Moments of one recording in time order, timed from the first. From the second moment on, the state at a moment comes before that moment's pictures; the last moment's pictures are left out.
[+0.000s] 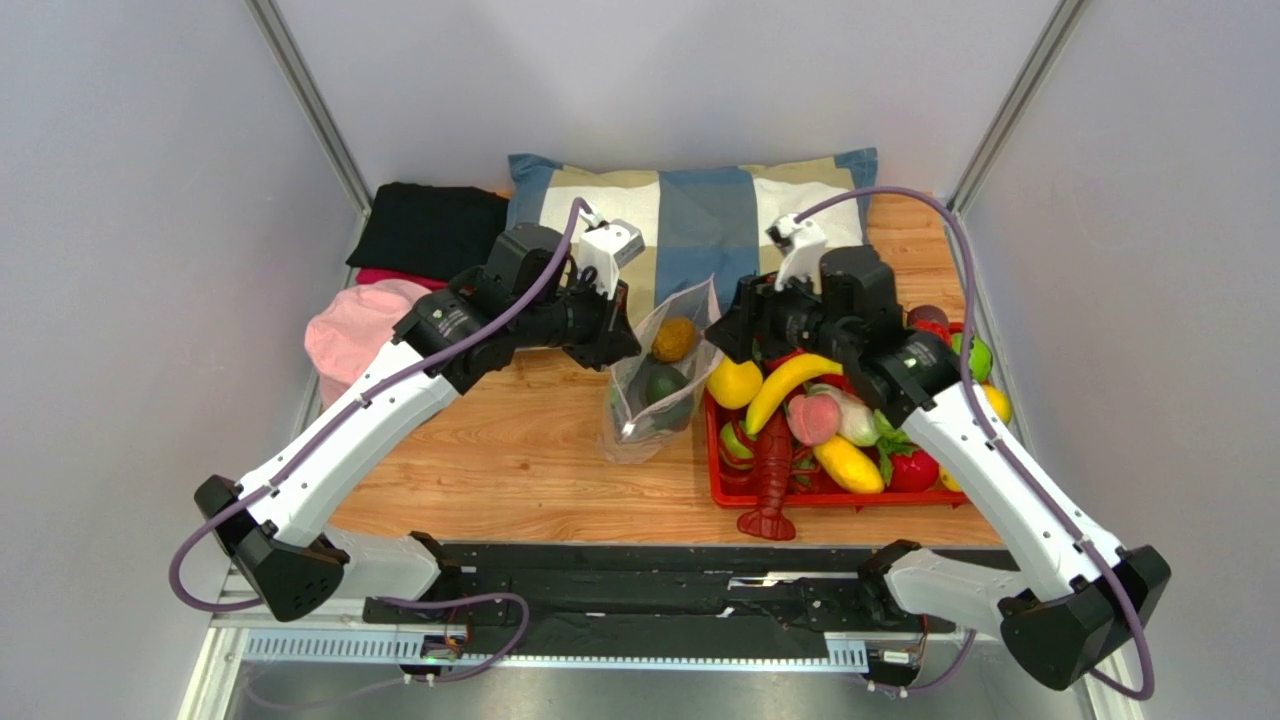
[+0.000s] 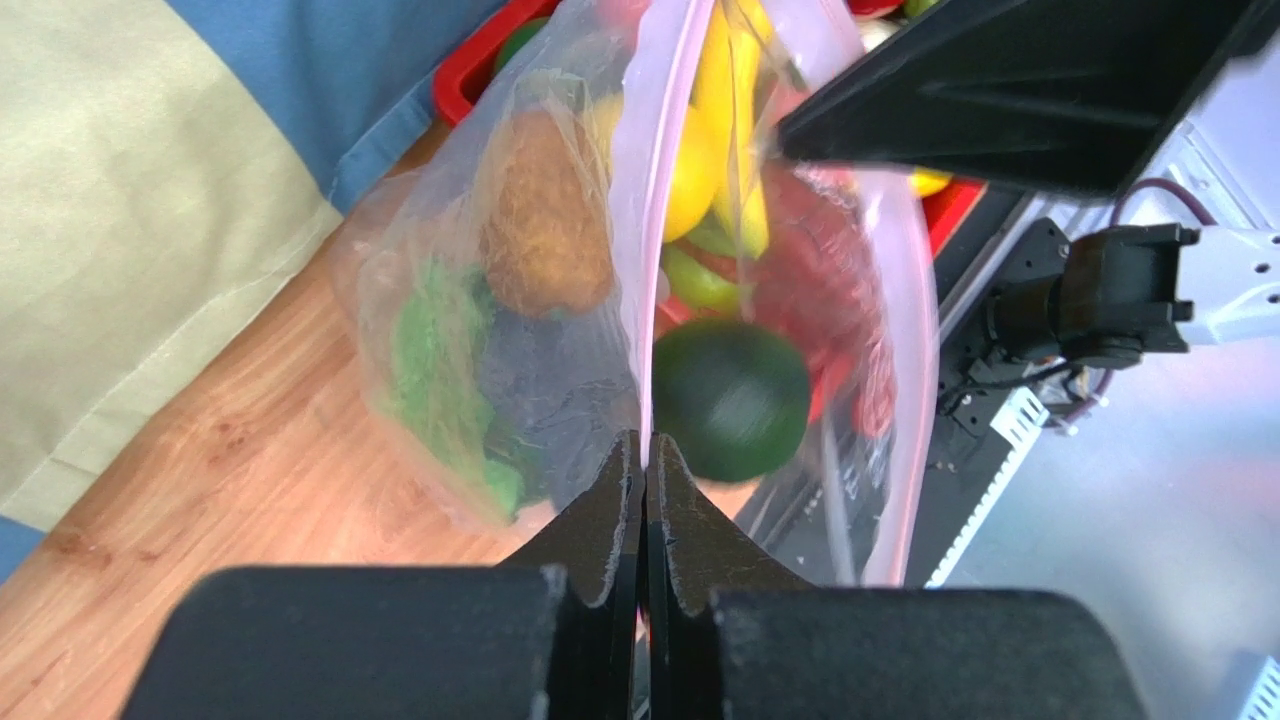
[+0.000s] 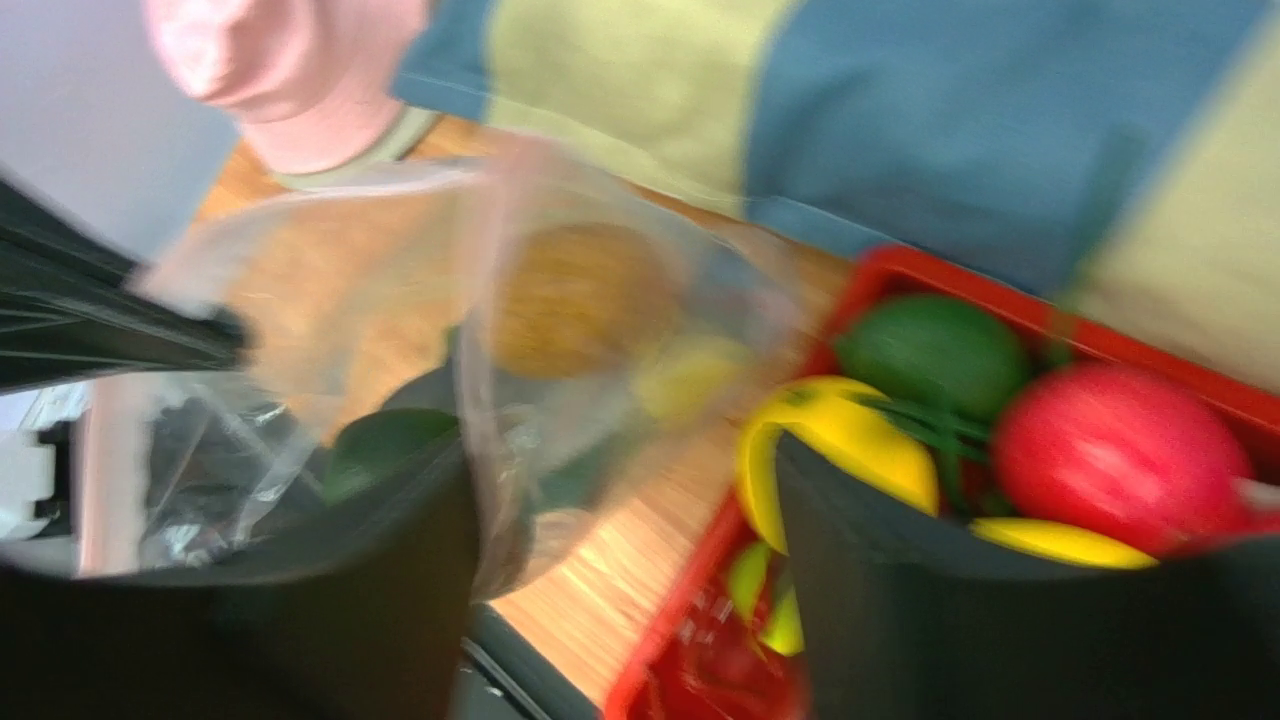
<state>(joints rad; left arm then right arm) -0.72 1.30 1.47 -0.75 0.28 -0.18 0.54 1.13 1.18 -0.48 -0.24 0.31</state>
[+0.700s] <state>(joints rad) -0.65 1.32 1.47 -0.74 0.37 -0.18 0.23 0.76 1.15 -1.03 0.00 0.08</state>
